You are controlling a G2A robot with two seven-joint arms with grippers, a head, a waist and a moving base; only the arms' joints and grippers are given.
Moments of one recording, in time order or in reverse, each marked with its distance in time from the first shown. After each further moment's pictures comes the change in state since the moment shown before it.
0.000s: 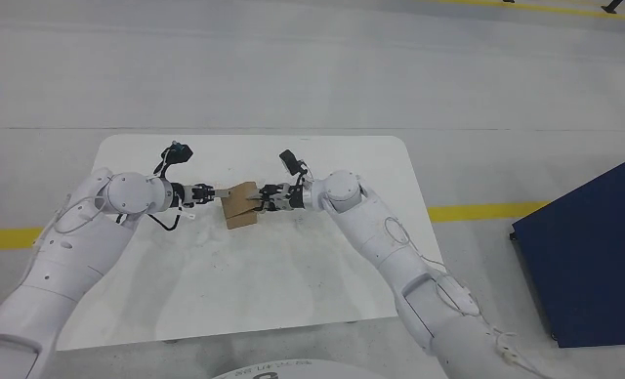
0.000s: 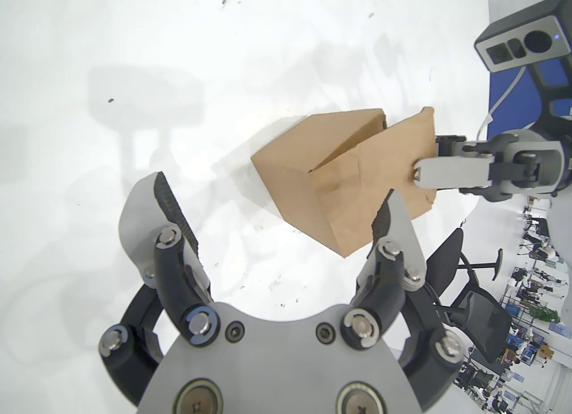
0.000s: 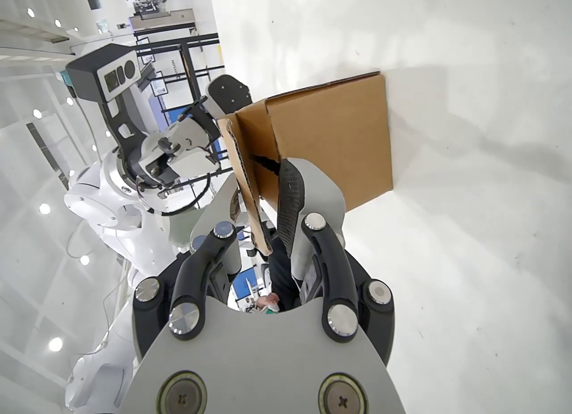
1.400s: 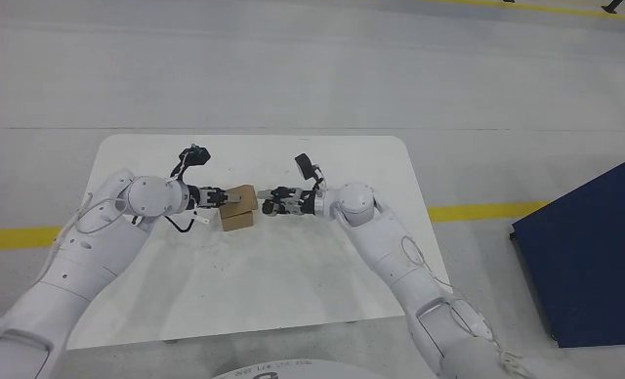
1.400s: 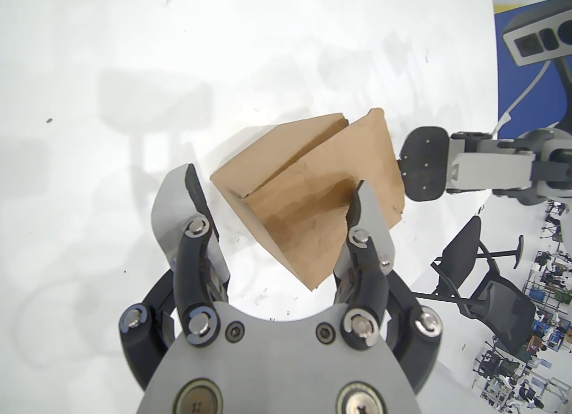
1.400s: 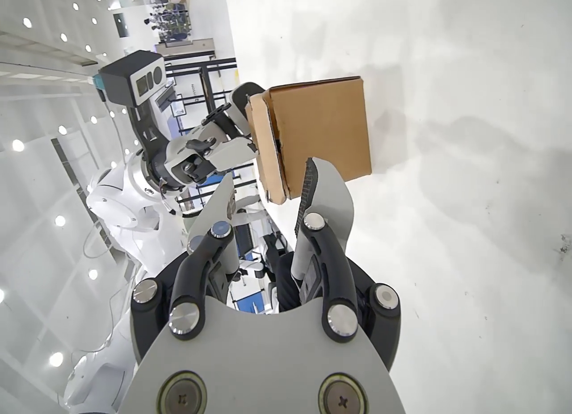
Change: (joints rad) left arm -0.015 -0.034 0.075 -0.001 0.029 -0.010 0.038; right arm -0.146 0.054 0.097 -0.201 -0.008 0.056 -0.068
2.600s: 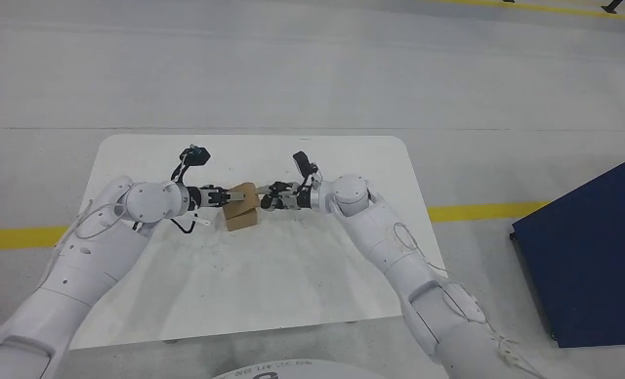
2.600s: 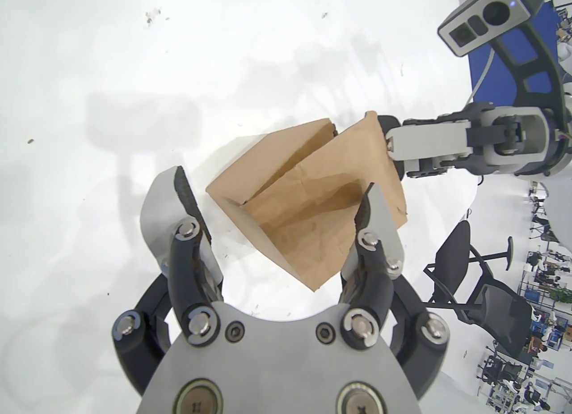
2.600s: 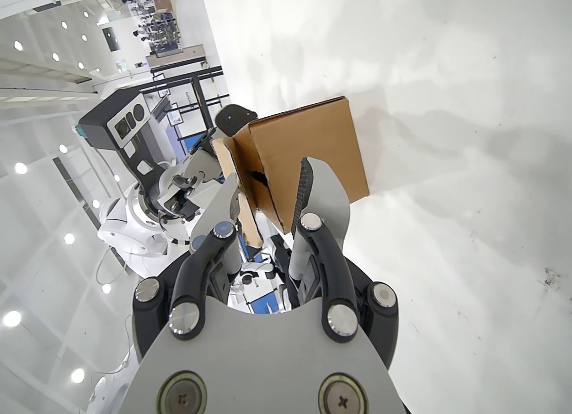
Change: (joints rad) left arm 0.037 -0.002 -0.030 -0.007 -0.017 -0.064 0.072; right arm 0.106 -0.026 -0.064 0.162 0.065 0.019 -0.012
